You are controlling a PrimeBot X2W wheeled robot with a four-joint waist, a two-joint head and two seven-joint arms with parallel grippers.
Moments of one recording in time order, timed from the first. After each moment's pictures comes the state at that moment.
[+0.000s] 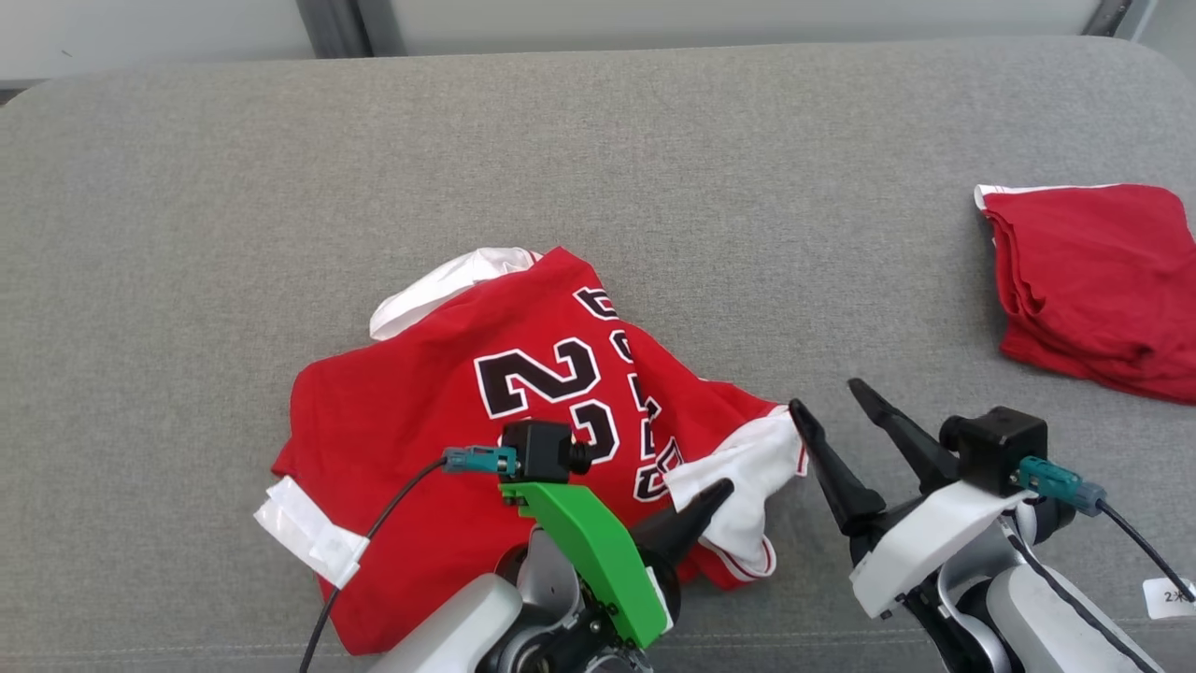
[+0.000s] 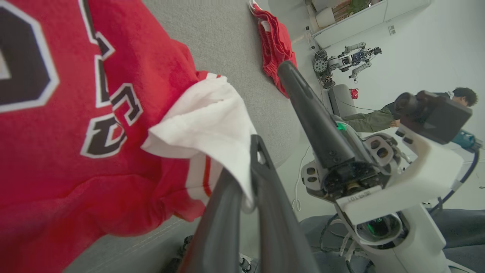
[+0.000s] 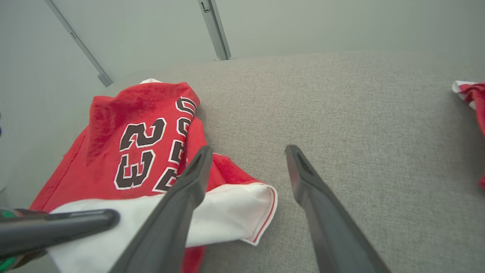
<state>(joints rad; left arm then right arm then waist) -0.35 0.06 -0.90 0.14 -1.33 -0.01 0.15 -0.05 -0.28 0.47 0.03 0.47 -0.03 -0.08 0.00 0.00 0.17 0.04</state>
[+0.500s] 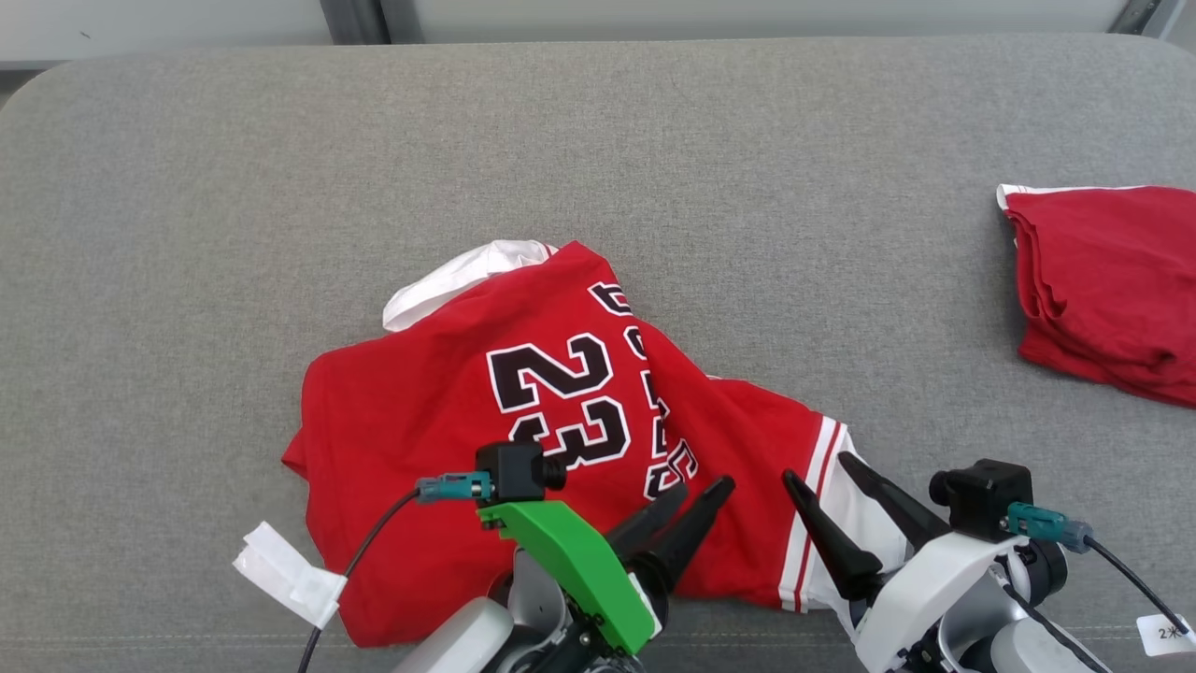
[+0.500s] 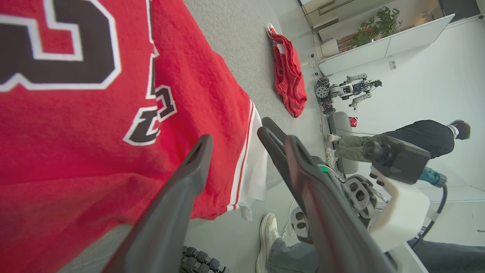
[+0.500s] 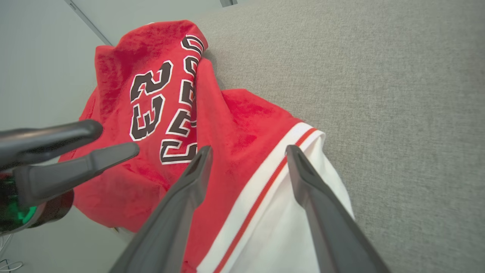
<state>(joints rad) -0.29 0.06 -0.87 0.12 -1.34 0.01 0.07 0.04 -0.28 0.49 0.00 0.53 -0.01 0.01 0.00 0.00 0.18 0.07</state>
